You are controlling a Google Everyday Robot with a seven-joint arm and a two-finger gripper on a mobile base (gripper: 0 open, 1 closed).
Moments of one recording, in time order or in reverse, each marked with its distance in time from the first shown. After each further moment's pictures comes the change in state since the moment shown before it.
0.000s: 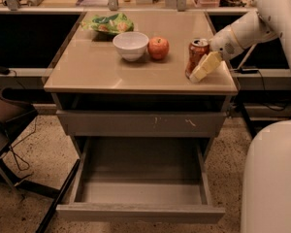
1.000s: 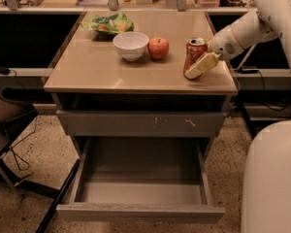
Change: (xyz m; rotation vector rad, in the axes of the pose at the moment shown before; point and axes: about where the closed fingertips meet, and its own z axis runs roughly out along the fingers) arm 0.000 0.000 0.000 0.000 0.000 0.000
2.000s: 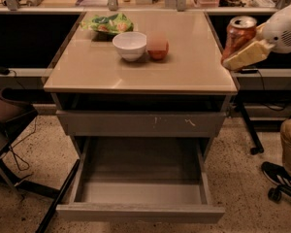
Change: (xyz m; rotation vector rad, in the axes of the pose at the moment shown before) arm 0.000 0.075 -0.138 0.323 0.015 0.038
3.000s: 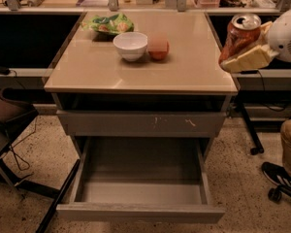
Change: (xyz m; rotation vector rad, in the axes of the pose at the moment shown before) arm -0.017 0.042 -0.030 0.103 -0.083 -0.052
